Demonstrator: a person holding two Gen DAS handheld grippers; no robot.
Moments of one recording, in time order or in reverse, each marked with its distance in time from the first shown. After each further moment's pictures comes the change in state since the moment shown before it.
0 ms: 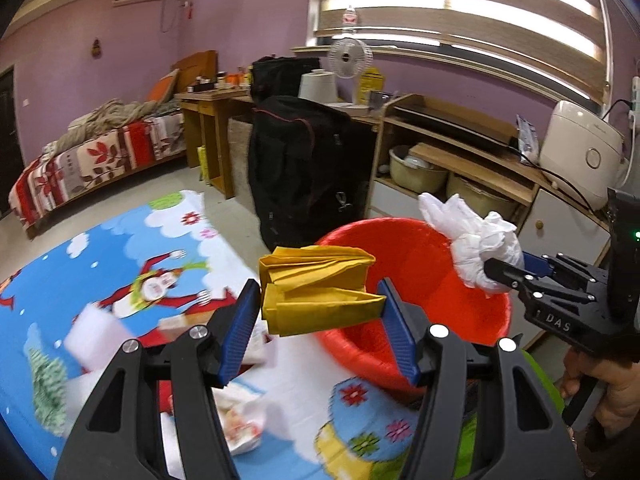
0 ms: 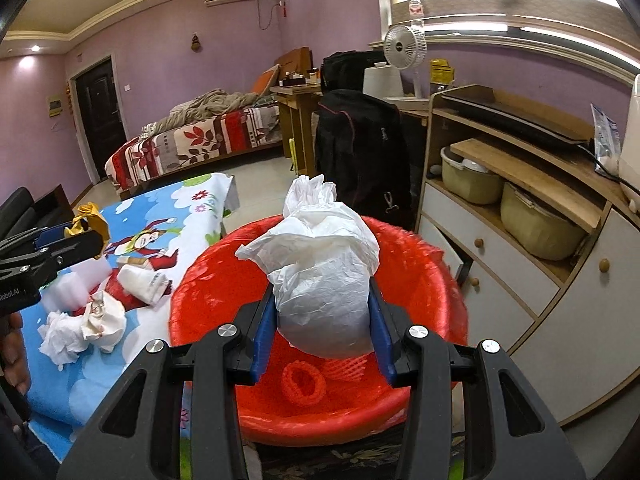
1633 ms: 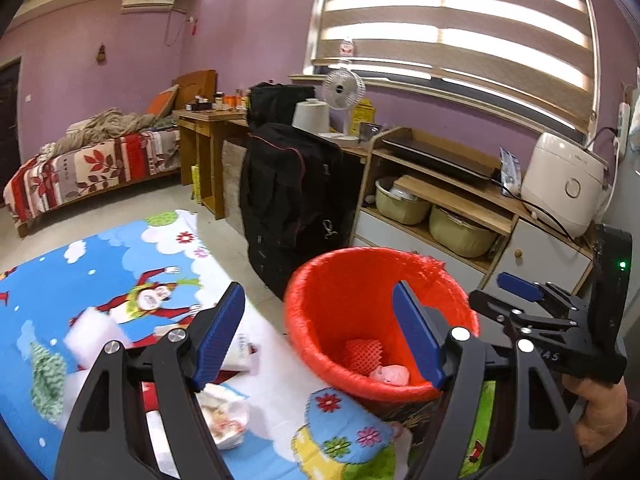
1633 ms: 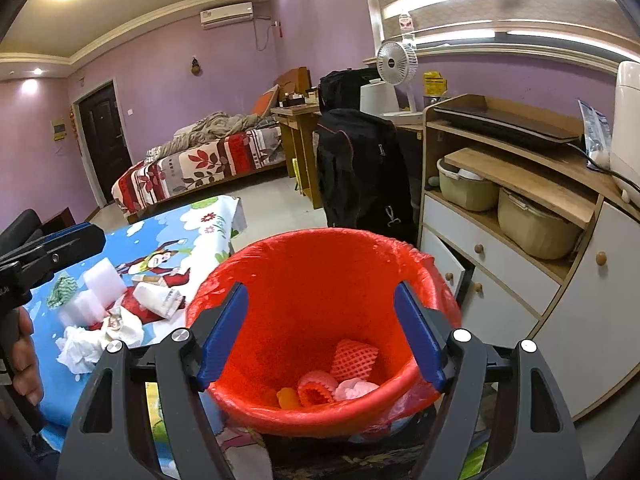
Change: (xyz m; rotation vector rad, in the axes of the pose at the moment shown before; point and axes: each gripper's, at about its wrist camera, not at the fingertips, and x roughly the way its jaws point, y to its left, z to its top) left arm -0.043 0.005 0.002 -0.051 -0.108 -0.025; right arm -0.035 0.007 -0.005 0.042 -0.080 0.049
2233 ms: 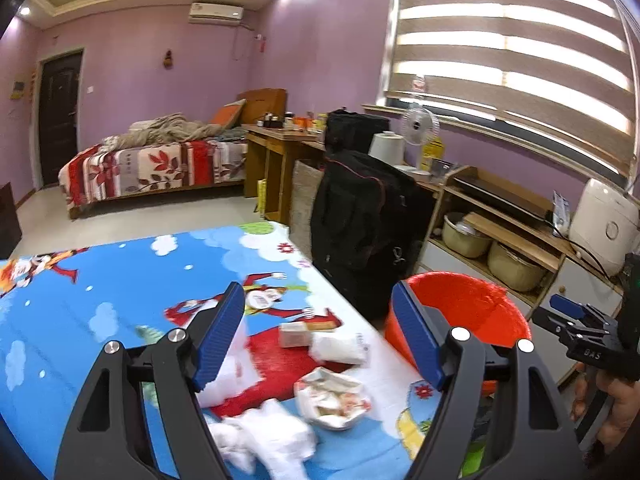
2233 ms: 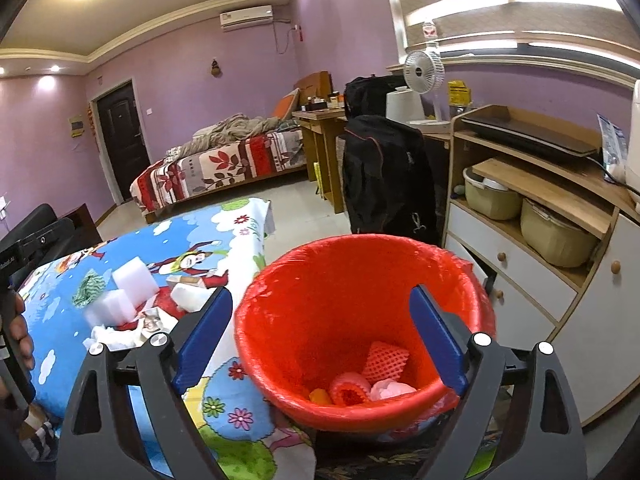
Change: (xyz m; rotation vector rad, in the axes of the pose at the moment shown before) left arm -0.075 0.098 -0.012 -0.123 -0.094 0.191; right arm -0.005 0.039 0.003 -0.034 -0.006 0.056
